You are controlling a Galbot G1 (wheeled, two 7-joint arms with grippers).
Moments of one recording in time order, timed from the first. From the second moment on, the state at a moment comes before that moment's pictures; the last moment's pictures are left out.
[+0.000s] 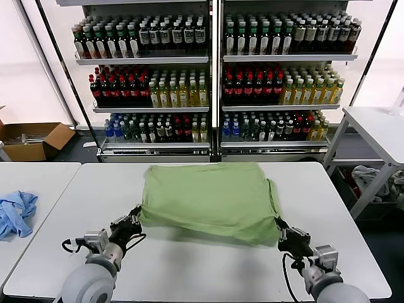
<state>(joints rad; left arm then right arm) 1.24 -0.96 -0.29 -2.10 -0.79 0.45 -0.49 -1.28 0.86 0.34 2.10 0.63 -0.42 0.24</state>
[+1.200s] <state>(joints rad) 1.00 -1.01 -0.18 -1.87 -0.71 0.54 -0.48 -0.82 0.95 0.08 1.69 0.55 -0.38 0.20</state>
